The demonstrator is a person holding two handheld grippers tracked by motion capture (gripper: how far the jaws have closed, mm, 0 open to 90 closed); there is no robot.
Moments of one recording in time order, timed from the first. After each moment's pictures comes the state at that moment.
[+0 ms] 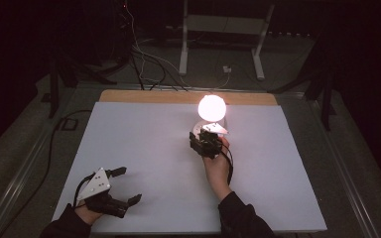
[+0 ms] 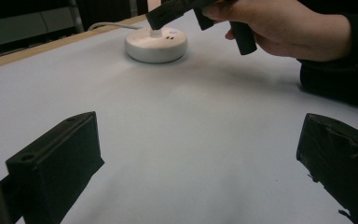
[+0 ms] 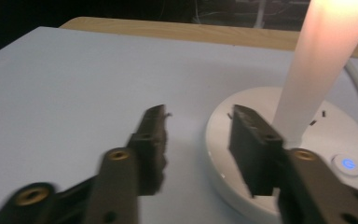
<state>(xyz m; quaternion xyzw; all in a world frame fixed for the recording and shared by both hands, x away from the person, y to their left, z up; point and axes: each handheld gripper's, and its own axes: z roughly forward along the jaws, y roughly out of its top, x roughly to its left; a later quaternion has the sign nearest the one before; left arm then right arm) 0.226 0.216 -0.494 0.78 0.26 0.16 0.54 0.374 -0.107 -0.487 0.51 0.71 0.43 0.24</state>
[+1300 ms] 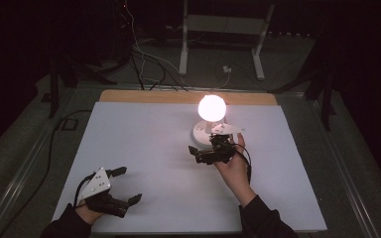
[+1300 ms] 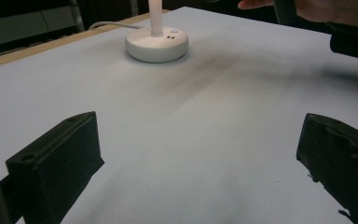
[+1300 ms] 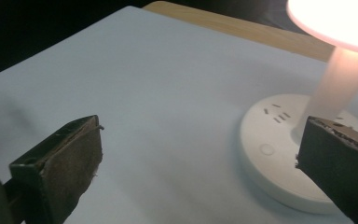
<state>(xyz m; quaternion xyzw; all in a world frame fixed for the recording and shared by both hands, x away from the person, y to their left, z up) 0.228 0.215 -0.495 0.78 0.26 0.17 0.54 0.348 -0.144 -0.448 0.38 0.79 0.46 0.16</state>
